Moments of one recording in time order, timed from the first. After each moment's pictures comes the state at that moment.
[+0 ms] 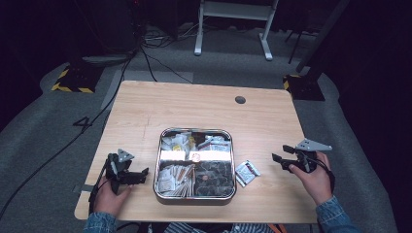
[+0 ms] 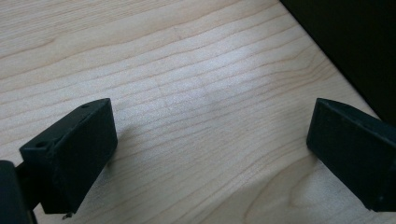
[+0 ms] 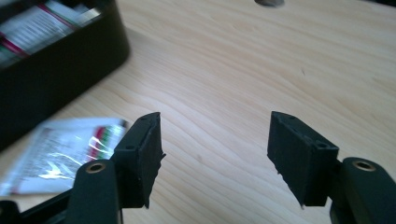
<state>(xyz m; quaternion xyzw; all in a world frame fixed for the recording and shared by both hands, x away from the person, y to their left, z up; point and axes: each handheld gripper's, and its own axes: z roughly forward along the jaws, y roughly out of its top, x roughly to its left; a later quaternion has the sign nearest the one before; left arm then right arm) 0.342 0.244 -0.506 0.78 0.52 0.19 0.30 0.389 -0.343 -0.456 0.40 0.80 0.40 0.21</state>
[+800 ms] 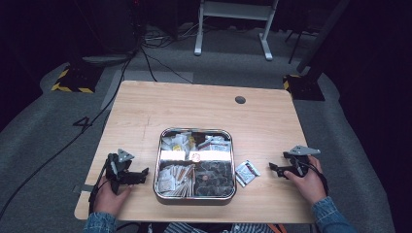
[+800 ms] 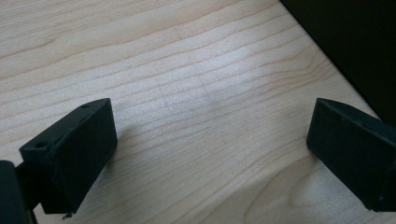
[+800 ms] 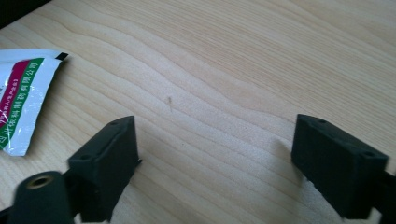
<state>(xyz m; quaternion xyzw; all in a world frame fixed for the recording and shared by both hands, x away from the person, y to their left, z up) 0.342 0.244 -0.506 0.78 0.52 0.19 0.30 0.401 -0.349 -0.505 0.41 0.82 0.36 0.18</state>
